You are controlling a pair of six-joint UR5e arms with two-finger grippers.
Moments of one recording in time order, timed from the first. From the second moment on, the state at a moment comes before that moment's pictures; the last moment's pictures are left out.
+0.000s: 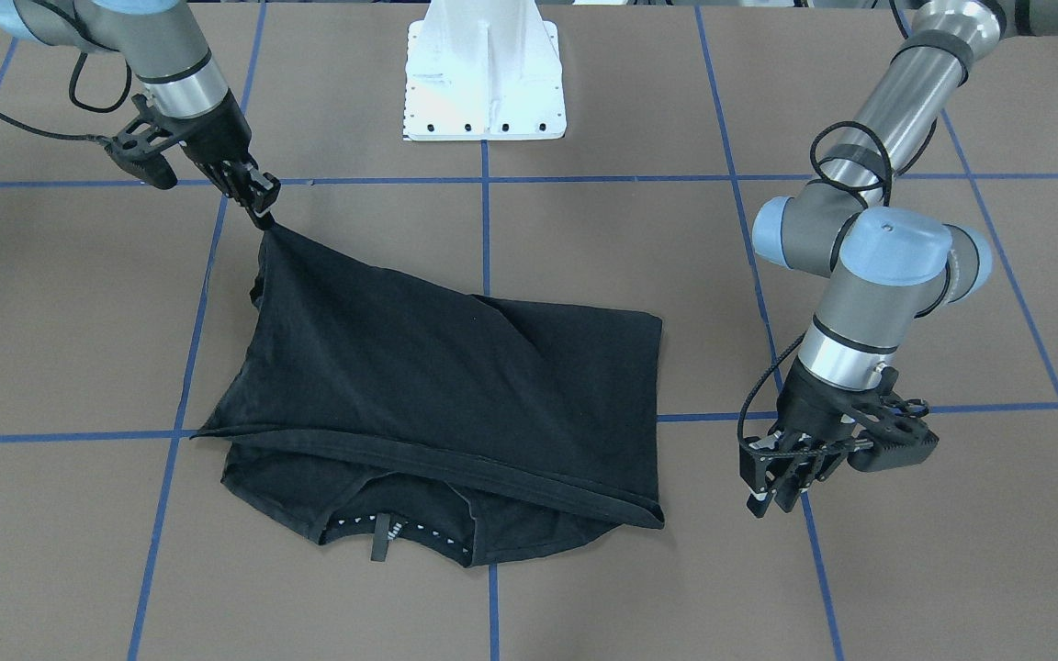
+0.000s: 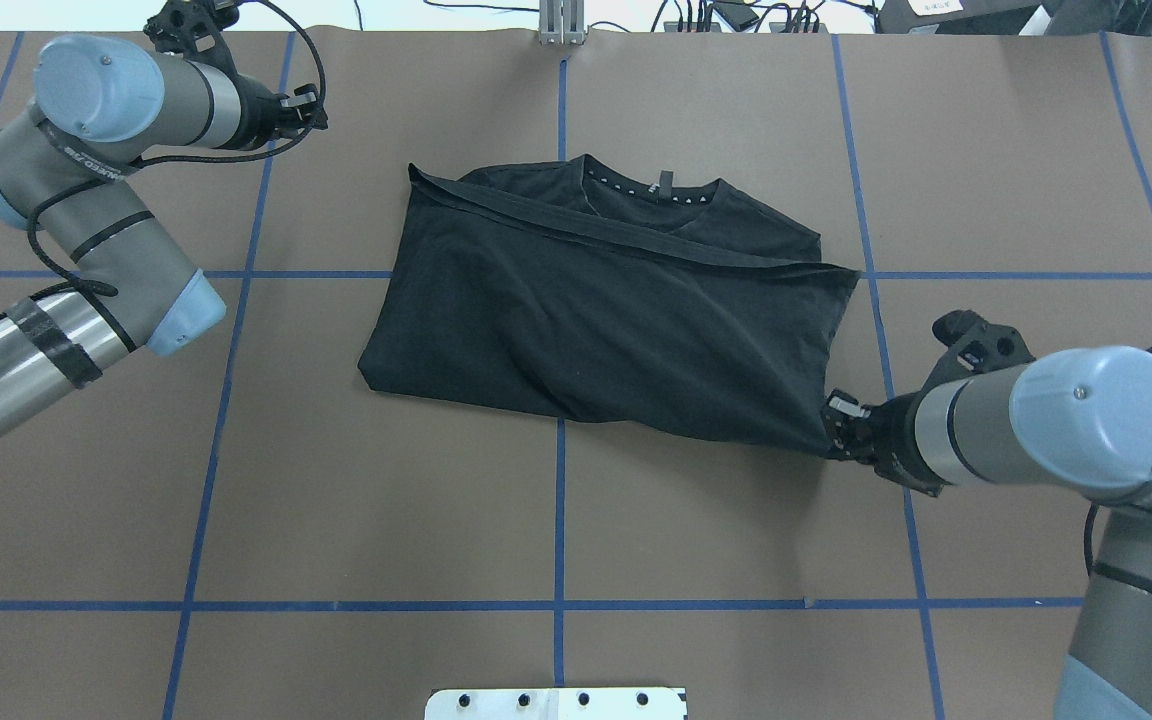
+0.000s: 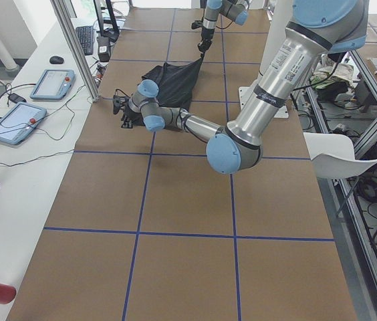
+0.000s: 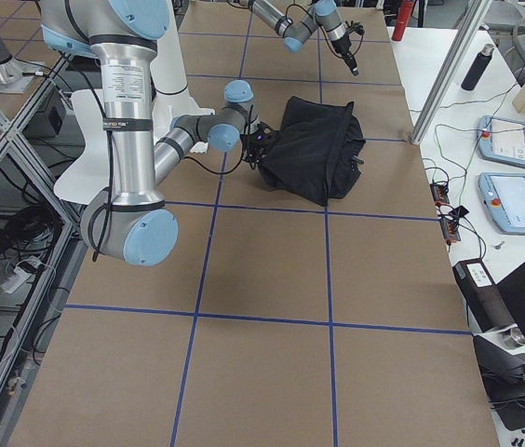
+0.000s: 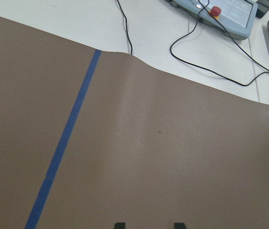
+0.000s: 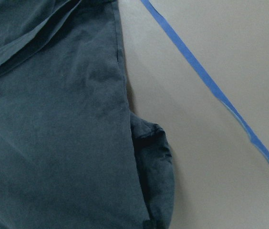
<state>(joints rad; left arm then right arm) -0.90 -2.14 -1.30 -2.38 -1.77 -1.30 0.45 -1.54 2.20 -1.37 1.76 1.89</state>
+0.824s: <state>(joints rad) -0.86 -2.04 -1.54 -2.37 -2.00 -1.47 -0.02 -1.56 2.45 -1.72 1.74 2.14</state>
